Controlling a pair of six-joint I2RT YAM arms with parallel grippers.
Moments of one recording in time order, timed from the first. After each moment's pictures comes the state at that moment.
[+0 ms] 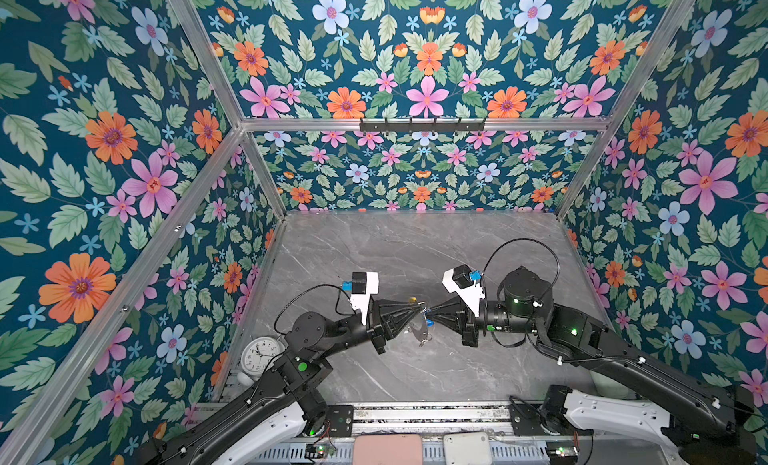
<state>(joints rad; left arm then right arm) -0.89 0.65 0.56 0.41 0.45 -0.58 0.97 1.00 1.06 -0.34 -0.41 0.15</state>
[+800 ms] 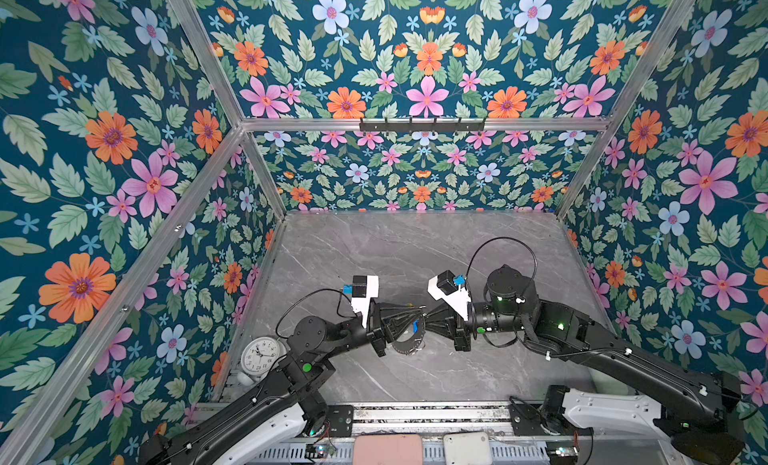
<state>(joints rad) -0.89 0.67 0.51 0.52 0.48 -0.61 1.01 1.07 1.11 -0.37 -0.47 0.11</state>
